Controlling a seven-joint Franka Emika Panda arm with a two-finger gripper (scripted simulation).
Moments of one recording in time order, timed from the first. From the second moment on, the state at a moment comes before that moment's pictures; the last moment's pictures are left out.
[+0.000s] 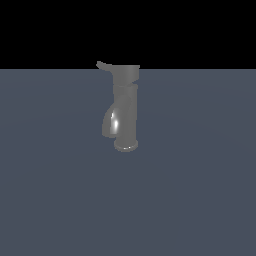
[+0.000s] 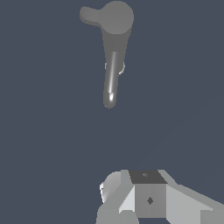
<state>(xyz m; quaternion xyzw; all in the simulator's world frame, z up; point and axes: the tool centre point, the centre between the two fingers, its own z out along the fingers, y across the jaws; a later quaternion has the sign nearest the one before) -0.250 -0.001 0.493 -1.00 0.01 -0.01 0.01</state>
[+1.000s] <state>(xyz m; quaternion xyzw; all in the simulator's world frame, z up) -0.240 0.010 0.492 -1.00 0.01 -0.02 0.00</state>
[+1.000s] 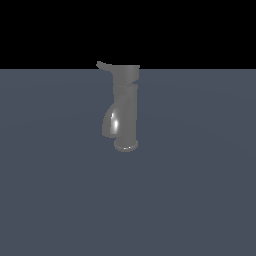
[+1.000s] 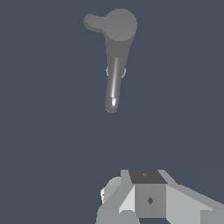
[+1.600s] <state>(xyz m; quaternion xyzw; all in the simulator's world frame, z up) -0.202 0.015 0.488 -1.00 0.09 -0.01 0.03</state>
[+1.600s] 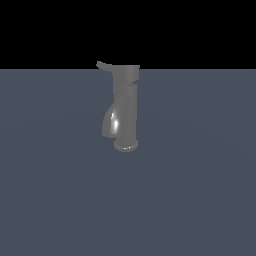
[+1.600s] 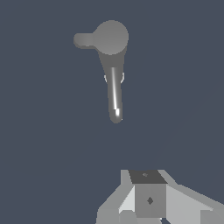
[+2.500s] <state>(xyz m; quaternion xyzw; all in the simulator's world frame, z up) -0.103 0.027 0.456 -0.95 0.32 0.02 0.06</state>
